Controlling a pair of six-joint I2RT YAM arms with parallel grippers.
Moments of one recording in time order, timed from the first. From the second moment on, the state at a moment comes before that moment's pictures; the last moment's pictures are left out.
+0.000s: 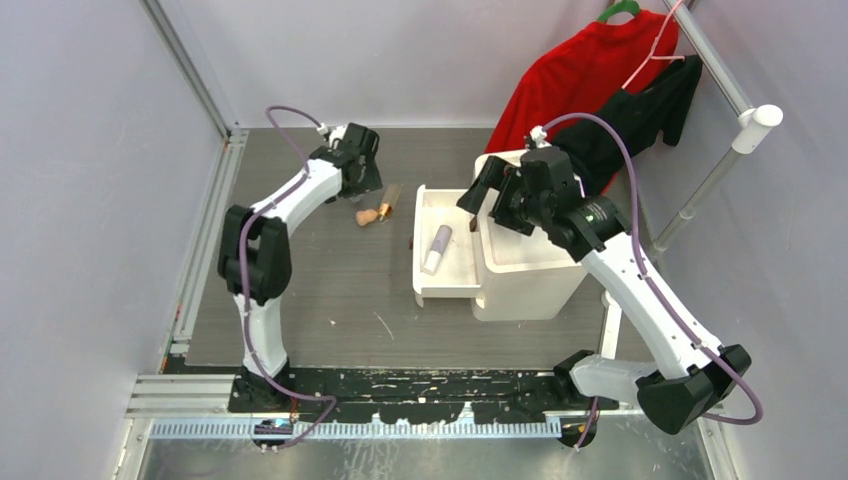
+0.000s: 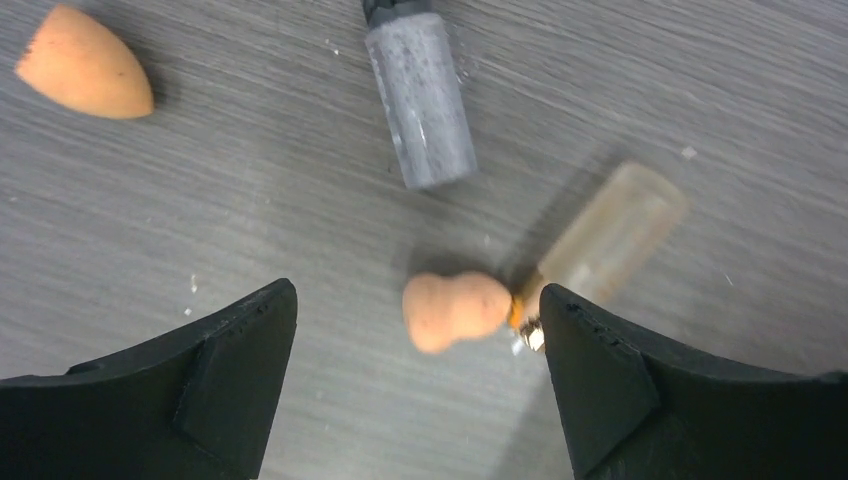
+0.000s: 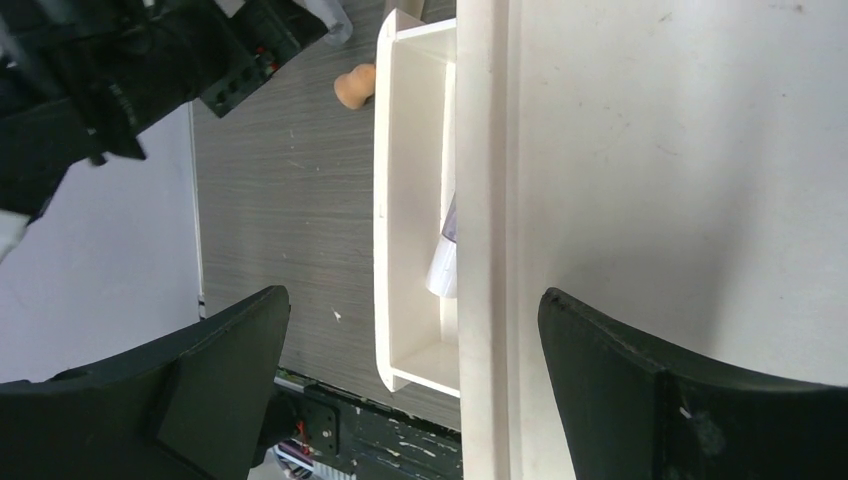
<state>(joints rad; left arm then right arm) -0.40 1.94 1.65 -0.68 -0.42 -0.61 0.51 1.18 1.34 -0.78 -0.01 0.76</state>
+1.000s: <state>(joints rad) -0.28 2.35 1.96 -0.68 -0.39 -0.72 0.51 1.28 1.39 -0.72 -0.03 0.75</state>
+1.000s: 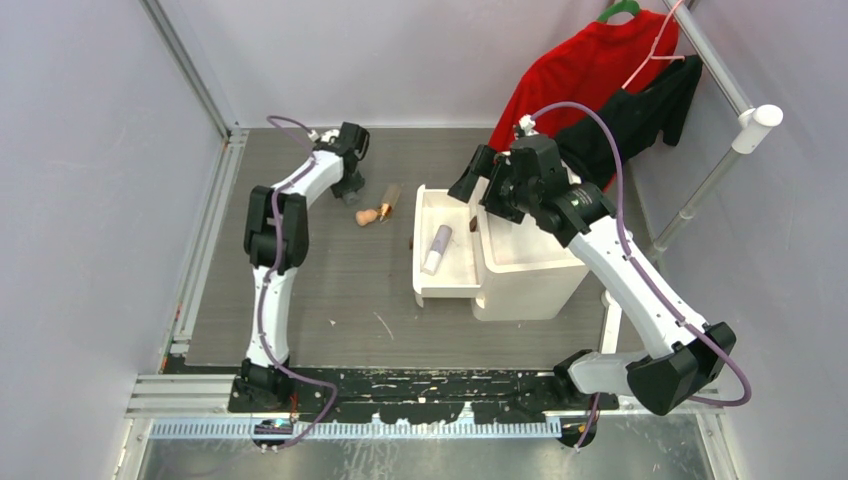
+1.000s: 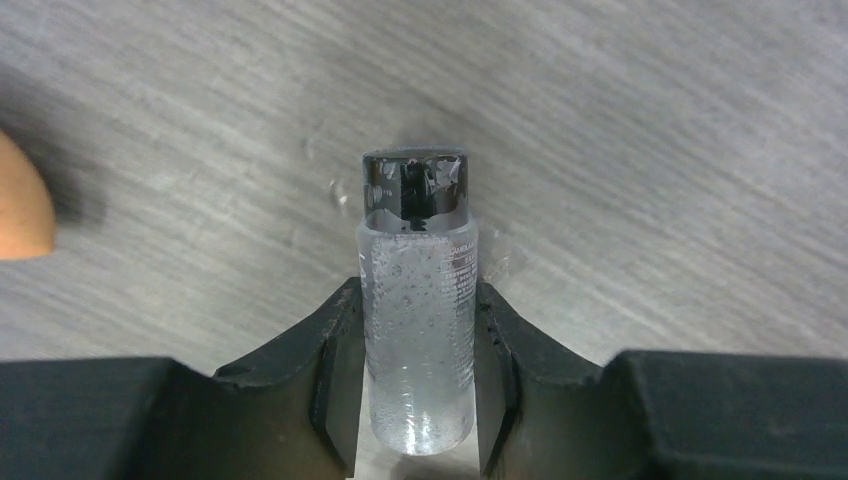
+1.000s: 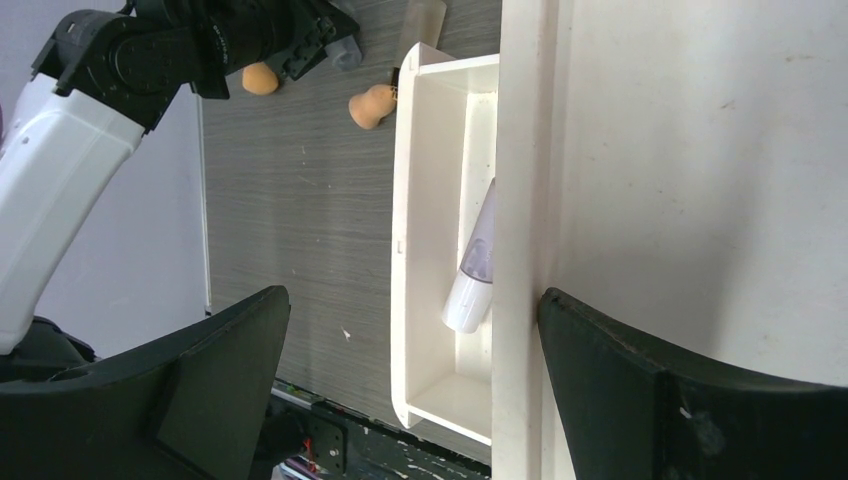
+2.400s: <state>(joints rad) -0.71 1.73 1.62 -0.63 0.06 -0.61 0.51 1.14 1.33 -0.76 -0.02 0.78</state>
